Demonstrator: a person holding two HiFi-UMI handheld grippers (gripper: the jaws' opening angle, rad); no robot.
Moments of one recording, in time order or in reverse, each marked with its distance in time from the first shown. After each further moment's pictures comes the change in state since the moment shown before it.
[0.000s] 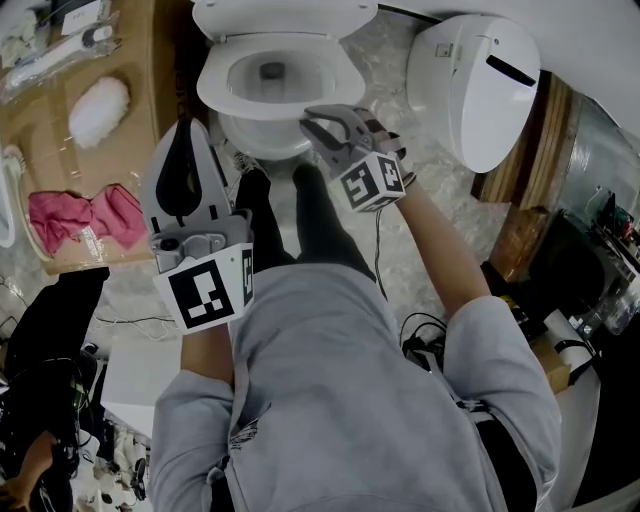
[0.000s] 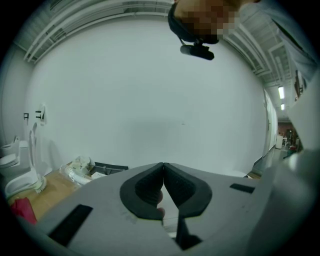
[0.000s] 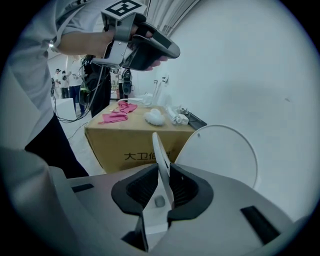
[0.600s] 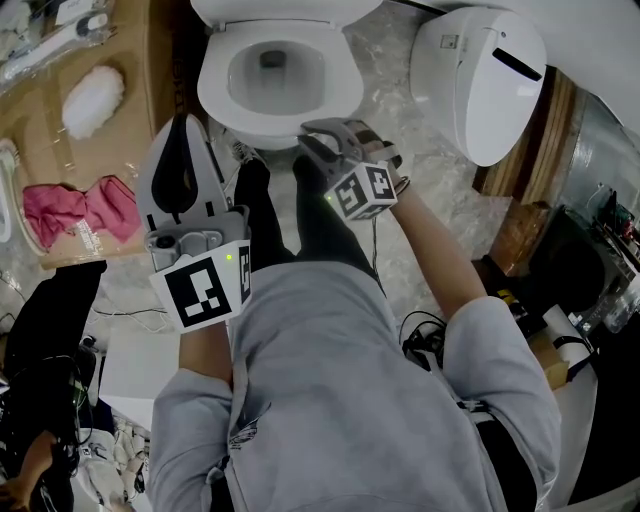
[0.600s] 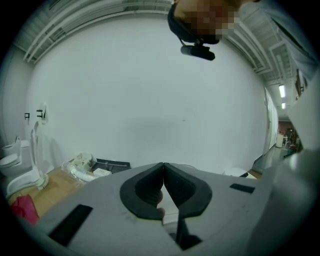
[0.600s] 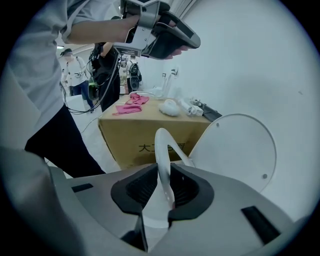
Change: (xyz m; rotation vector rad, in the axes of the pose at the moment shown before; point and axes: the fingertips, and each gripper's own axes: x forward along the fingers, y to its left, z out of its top) left arm -0.007 0.003 -0.018 0.002 0.023 0.008; right arm 0.007 0.063 -0.031 -0.023 0.076 0.104
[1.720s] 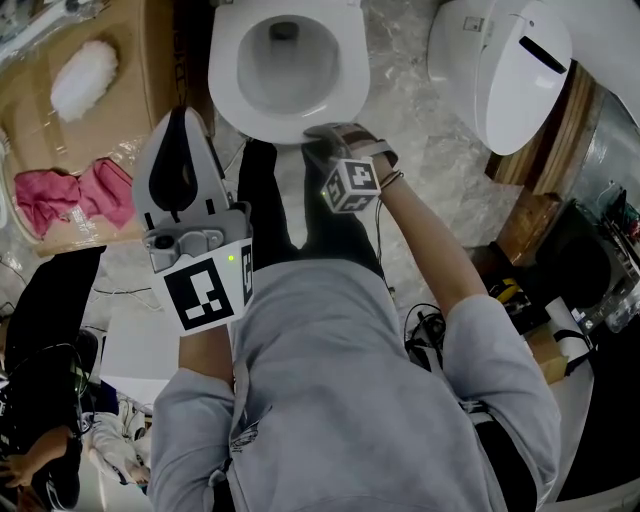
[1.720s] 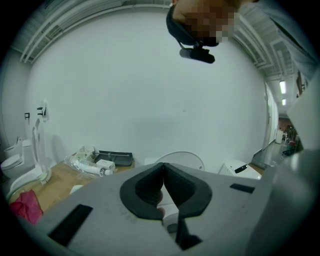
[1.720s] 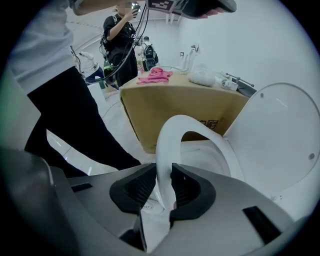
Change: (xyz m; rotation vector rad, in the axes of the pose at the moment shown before) left arm -0.005 0.010 -0.045 0.014 0.071 0.004; right arm 0.061 0.111 -0.082 -0.060 0.194 0.230
